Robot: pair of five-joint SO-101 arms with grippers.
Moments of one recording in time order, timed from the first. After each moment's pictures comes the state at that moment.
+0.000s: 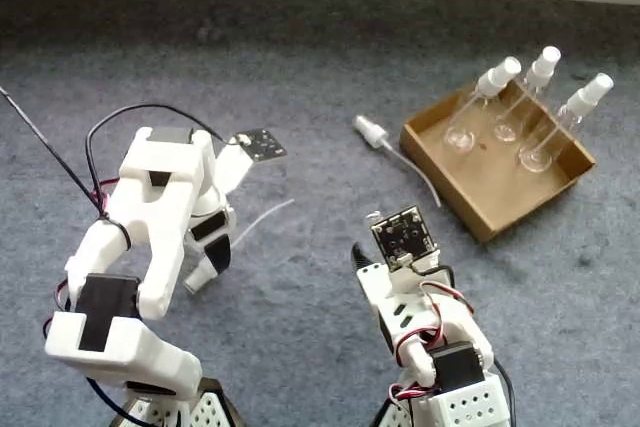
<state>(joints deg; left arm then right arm) -2.2 2.9 24.7 78.7 -43.7 -21.3 -104.3 95.5 49.2 13.2</state>
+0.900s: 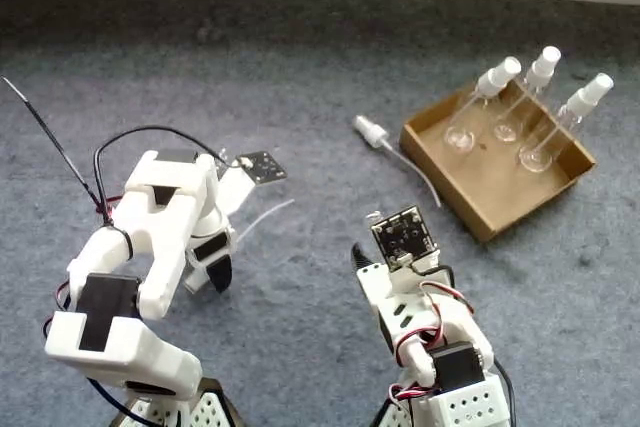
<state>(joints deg) -2.2 2.9 34.2 70.9 -43.6 -21.3 -104.3 95.5 49.2 13.2</state>
